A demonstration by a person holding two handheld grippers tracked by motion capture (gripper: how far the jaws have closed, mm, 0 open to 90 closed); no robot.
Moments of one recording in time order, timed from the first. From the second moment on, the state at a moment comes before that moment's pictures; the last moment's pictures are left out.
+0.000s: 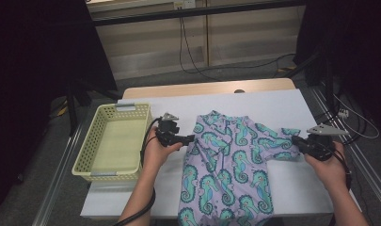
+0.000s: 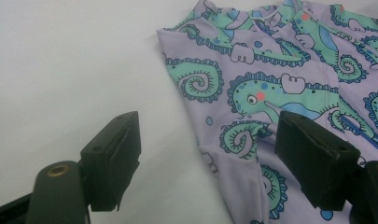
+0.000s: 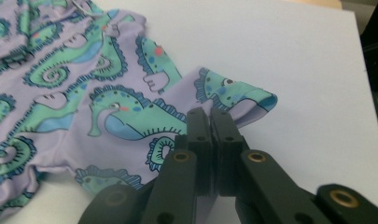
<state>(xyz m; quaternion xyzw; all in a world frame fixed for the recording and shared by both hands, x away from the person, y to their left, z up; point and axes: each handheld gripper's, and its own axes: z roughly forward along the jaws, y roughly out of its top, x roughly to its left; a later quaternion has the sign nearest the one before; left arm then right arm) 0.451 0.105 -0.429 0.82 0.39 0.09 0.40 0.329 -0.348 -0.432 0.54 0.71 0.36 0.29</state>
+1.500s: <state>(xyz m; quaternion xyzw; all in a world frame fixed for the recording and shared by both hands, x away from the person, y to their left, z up) 0.447 0.111 -0.423 0.82 0.39 0.10 0.40 0.345 -0.294 -0.413 0.48 0.72 0.41 0.27</state>
